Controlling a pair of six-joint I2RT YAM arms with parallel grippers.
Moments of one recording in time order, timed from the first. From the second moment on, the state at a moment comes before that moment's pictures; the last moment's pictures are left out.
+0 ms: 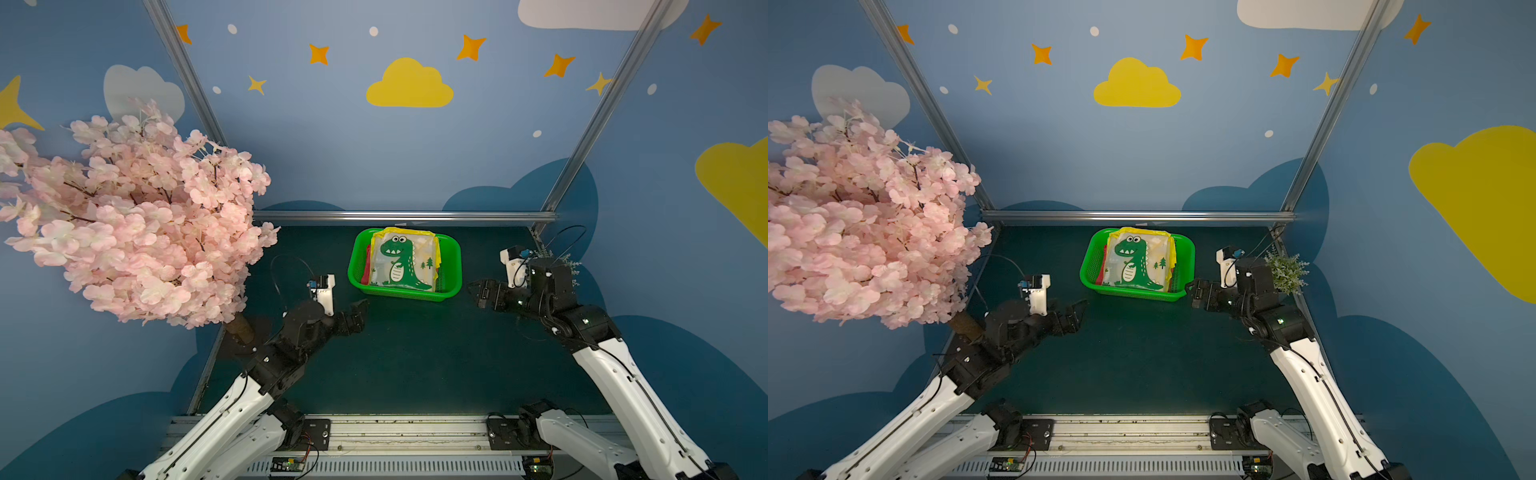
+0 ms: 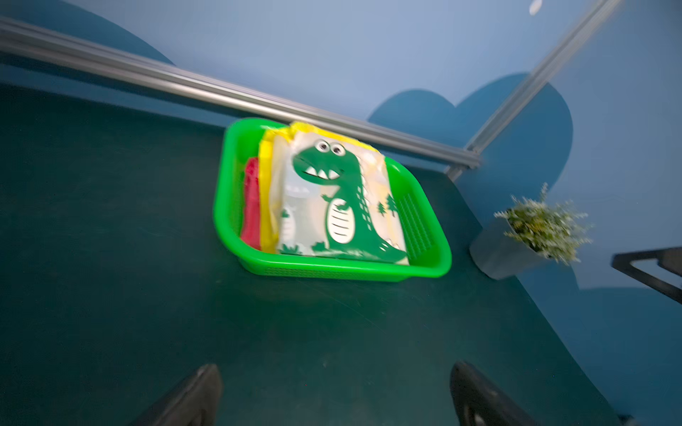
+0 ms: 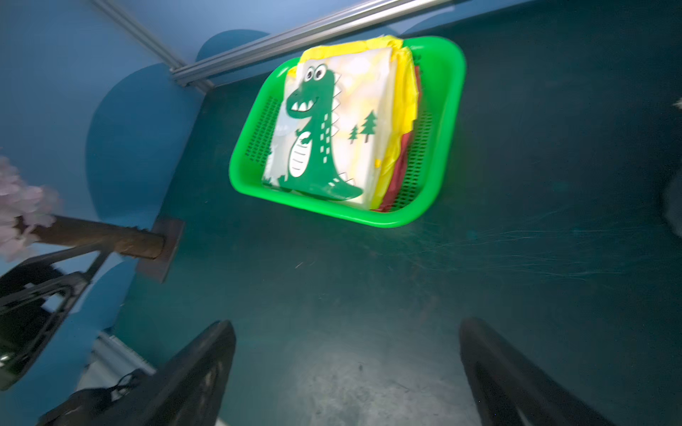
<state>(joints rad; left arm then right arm) -0.60 0.62 0.60 -0.33 -0.20 -0.48 0.36 0.93 1.07 -0.77 -0.16 0.38</state>
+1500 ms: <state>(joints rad) -0.03 1.48 0.37 0.67 -0.16 -0.04 0.09 1.46 0.53 0.29 0.15 0.01</state>
